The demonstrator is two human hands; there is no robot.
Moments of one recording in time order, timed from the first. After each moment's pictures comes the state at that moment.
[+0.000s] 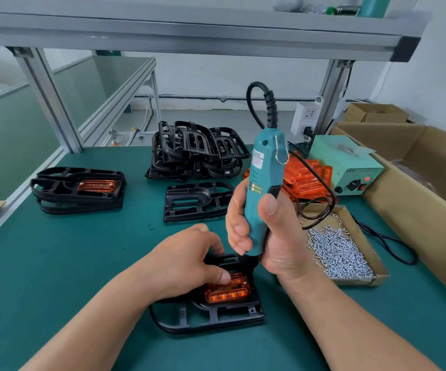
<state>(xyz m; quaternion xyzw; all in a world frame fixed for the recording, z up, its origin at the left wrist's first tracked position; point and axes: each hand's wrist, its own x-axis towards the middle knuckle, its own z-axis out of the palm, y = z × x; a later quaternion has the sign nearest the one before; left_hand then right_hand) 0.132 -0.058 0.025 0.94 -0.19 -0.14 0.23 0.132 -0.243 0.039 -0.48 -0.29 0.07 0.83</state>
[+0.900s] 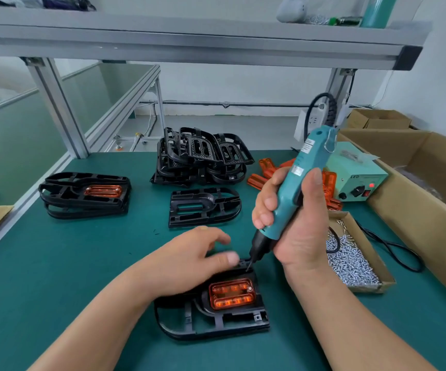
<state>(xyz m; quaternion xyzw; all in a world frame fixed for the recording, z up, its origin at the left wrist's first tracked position) 0.138 -0.048 0.028 0.92 -0.21 -0.14 0.31 0.147 -0.254 0.045 -0.41 -0.20 -0.06 0.89</state>
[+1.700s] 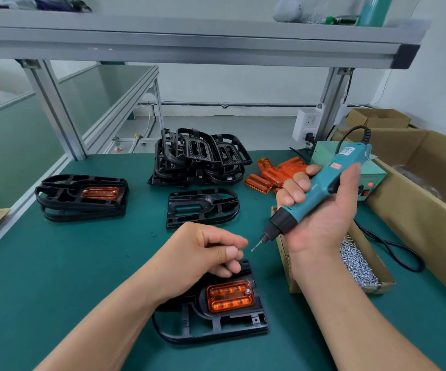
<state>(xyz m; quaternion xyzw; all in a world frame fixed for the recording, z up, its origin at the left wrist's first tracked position) 0.126 -0.067 0.032 0.73 -0.13 -0.18 0.64 0.162 -0.277 0.049 -0.27 -0.08 -0.15 0.95</state>
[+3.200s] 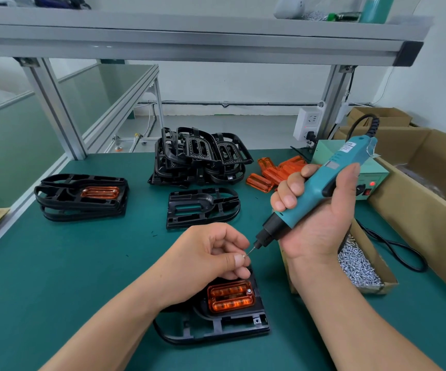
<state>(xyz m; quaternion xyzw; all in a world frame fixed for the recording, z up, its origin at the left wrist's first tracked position) 0.125 -0.071 0.024 0.72 -0.16 -0.19 0.65 0.151 -0.265 0.052 -0.33 -0.11 -0.17 0.92</state>
